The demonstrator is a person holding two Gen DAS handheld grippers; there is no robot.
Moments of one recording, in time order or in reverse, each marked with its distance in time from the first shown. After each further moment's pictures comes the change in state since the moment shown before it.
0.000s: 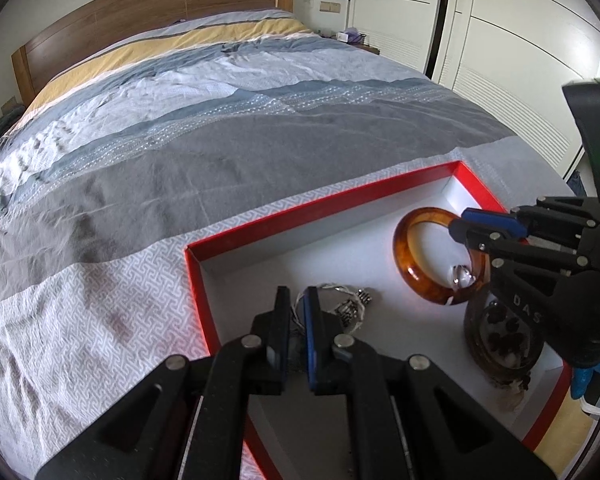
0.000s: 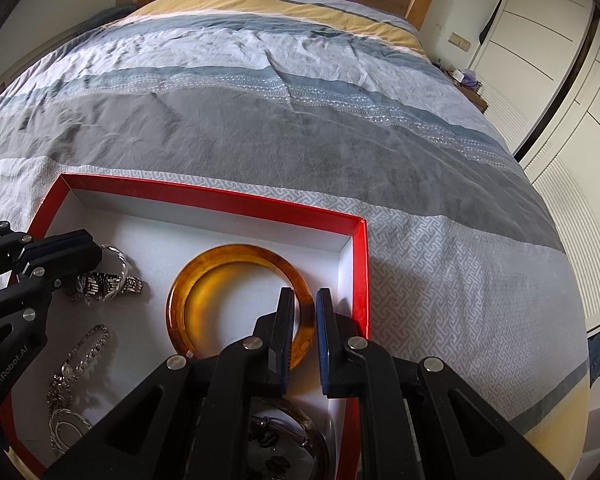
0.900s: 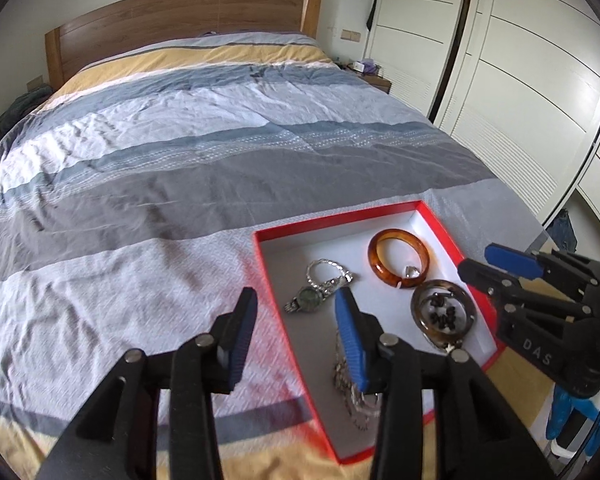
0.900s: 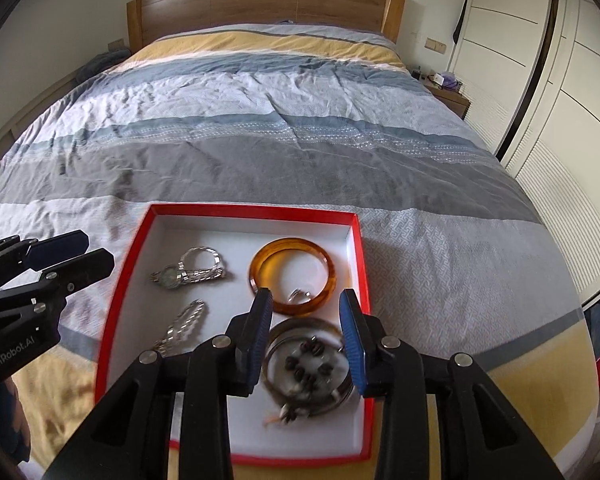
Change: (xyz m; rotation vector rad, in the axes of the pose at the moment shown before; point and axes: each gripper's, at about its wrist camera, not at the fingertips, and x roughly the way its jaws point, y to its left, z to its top) left arm -0.117 0.019 -0.018 -0.115 -0.068 -0.004; right arm -0.108 0.010 -0.024 0.124 -0.086 0.049
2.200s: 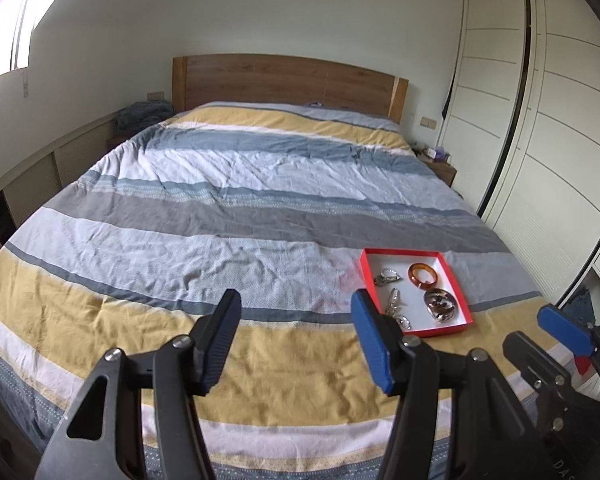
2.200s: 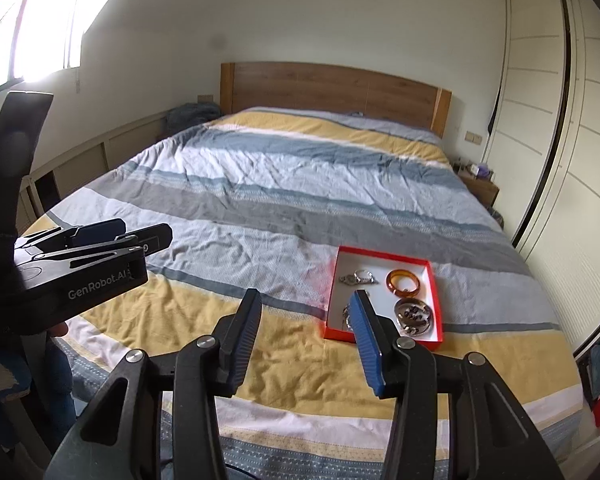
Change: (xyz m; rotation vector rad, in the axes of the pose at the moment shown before) left arm -0.312 0.040 -0.112 -0.221 -0.263 0.239; right arm -0.310 0.142 -0.111 -0.134 -0.302 0.139
